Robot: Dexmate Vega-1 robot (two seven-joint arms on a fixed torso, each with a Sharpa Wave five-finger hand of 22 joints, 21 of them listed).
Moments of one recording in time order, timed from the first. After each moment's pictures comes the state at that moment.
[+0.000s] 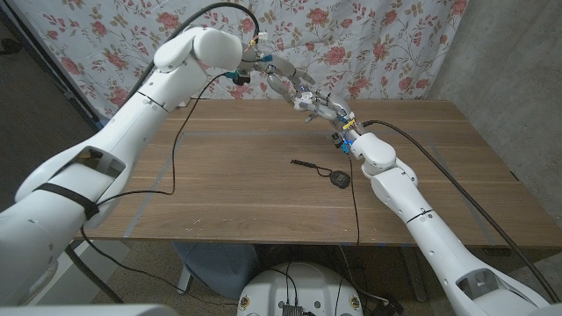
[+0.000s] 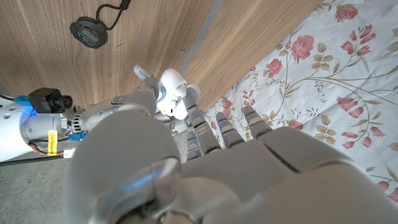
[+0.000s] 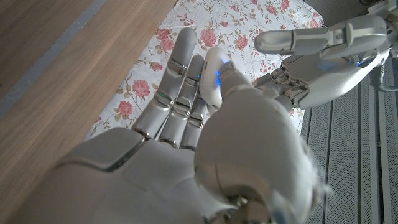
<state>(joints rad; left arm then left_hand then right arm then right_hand) 0.24 0.57 0.55 -1.69 0.58 -0.17 -0.91 0.91 0.09 0.43 -0.17 0.24 -0.01 -0.16 0.20 0.18 0.54 -0.19 0.25 0.37 0.11 -0.06 0.19 0.18 0.04 0.16 0.20 0.18 -0.89 -0.28 -0.32 -1.72 0.17 0.01 0.08 1.38 0.15 0.24 -0.15 0.21 0.47 -0.07 0.22 0.23 0.62 -0.01 0.73 0.31 0.84 -0.06 0.42 0.54 0.85 -0.09 1.01 0.19</state>
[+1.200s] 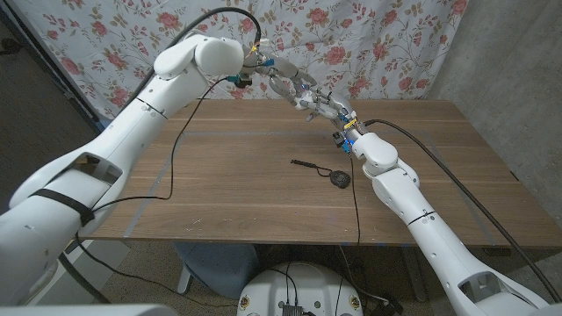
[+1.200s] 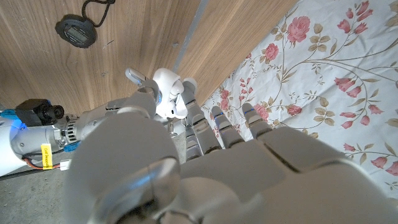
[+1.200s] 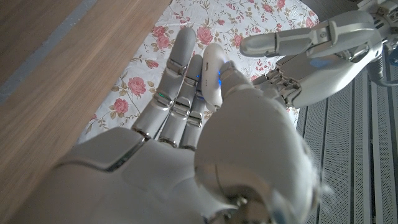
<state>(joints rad) 0.28 0.59 0.55 -1.72 0.62 -0.22 -0.81 0.90 0.11 0.47 -0.17 0.24 0.11 -0.16 0.22 0.18 0.68 -0.21 0.30 0.39 0.24 -0.13 0.22 0.18 0.08 0.15 0.21 0.18 -0.90 -0.28 -0.32 -1.75 0.17 0.02 0.08 1.38 0.15 0.24 -0.15 0.21 0.47 -0.07 0.22 0.23 0.62 -0.01 0.72 0.31 0.84 -0.06 0.41 0.55 0.85 -0.09 1.04 0.19</state>
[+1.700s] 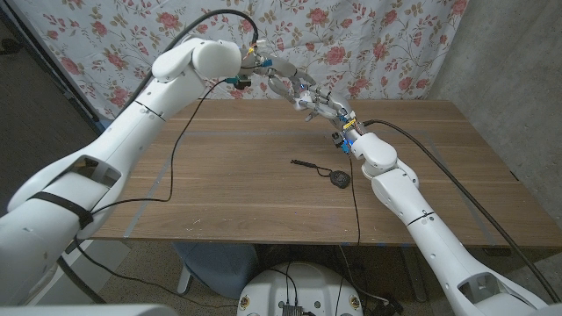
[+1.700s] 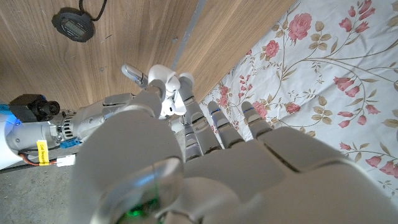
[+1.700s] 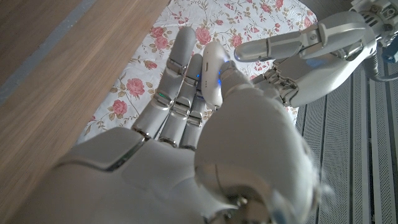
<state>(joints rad) 0.29 0.60 0.54 -1.72 0.60 -0.23 -0.79 0.94 0.13 0.47 -0.17 0.24 0.13 -0.16 0.20 0.18 0.73 -0.22 0.37 0.44 0.31 -0.16 0.24 0.20 0.09 0.15 0.21 0.18 -0.91 -0.28 -0.32 -1.75 0.17 0.02 0.07 1.38 0.15 0.24 -0.15 0.22 0.47 -0.07 0.22 0.23 0.62 -0.01 0.72 0.31 0.84 -0.06 0.41 0.55 0.85 -0.09 1.05 0.19</state>
